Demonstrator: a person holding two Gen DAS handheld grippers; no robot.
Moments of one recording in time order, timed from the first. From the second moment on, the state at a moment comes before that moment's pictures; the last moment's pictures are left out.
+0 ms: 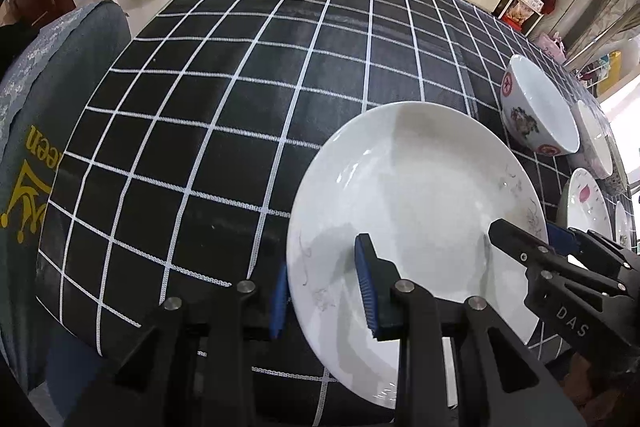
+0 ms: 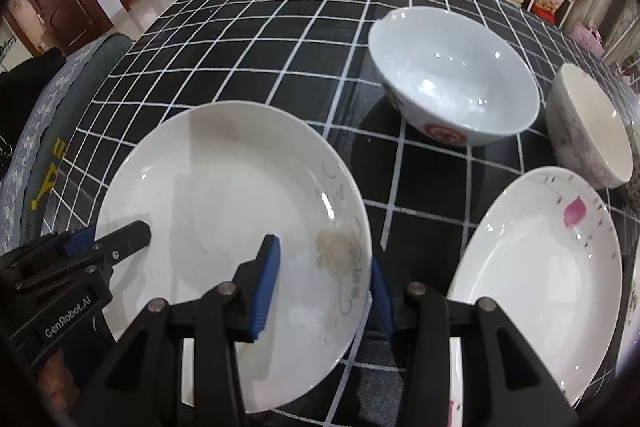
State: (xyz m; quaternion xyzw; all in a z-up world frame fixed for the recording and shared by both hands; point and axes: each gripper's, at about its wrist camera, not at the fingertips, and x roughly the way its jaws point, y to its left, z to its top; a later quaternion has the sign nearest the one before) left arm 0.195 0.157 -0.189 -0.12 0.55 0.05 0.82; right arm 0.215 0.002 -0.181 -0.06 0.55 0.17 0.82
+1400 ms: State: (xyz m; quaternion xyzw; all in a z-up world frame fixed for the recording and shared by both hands) left arm 0.185 -0.044 -0.135 -0.04 0.53 -0.09 0.84; right arm 0.170 -0.226 -0.141 0.06 0.50 0.07 0.86
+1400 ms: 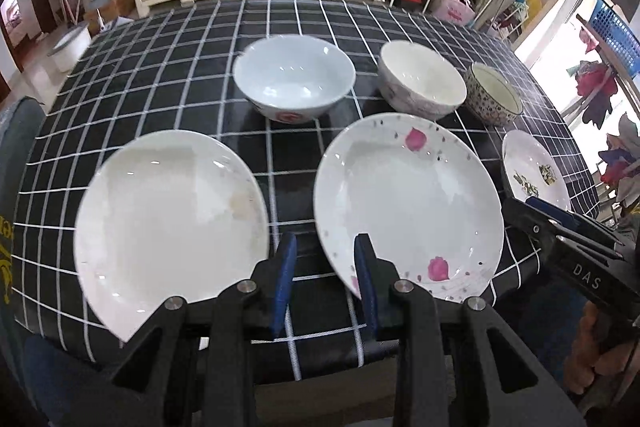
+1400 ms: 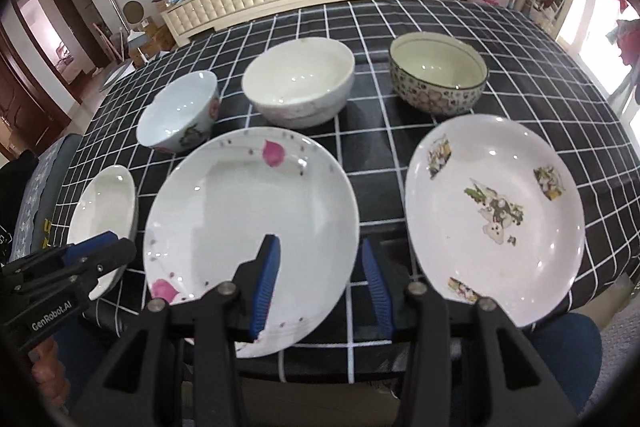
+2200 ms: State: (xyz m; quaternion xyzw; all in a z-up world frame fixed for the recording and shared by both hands) left arm 0.227 -0.056 -0.176 -0.03 0.56 -0.07 0.82; right arm 0.200 -0.231 -0.186 0.06 0.54 0.07 0.83
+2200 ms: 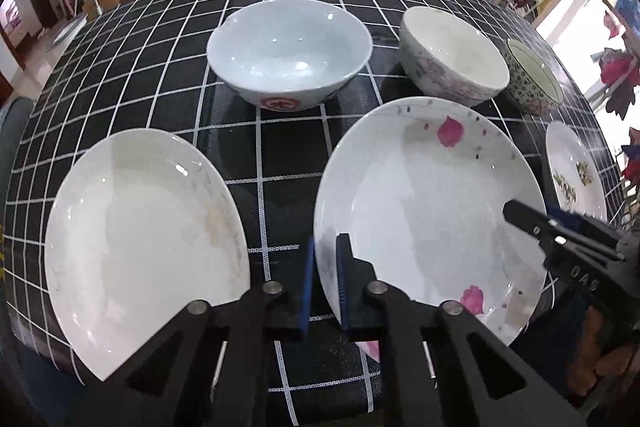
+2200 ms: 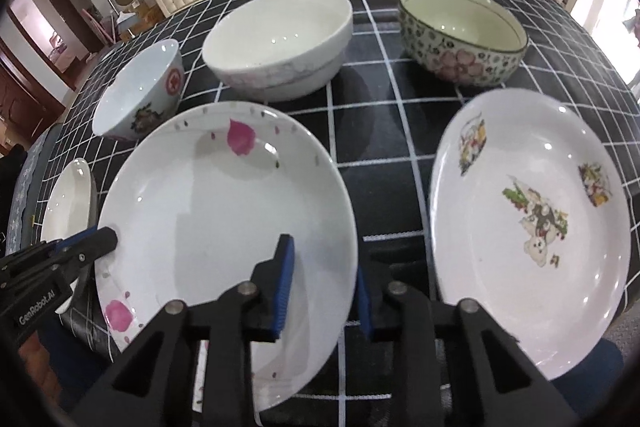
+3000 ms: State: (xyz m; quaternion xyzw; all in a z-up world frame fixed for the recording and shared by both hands) left arm 0.214 -0.047 -0.153 -0.03 0.54 -0.07 0.84; right arm 0.181 -0.225 -0.143 0.09 0.51 0.09 0.85
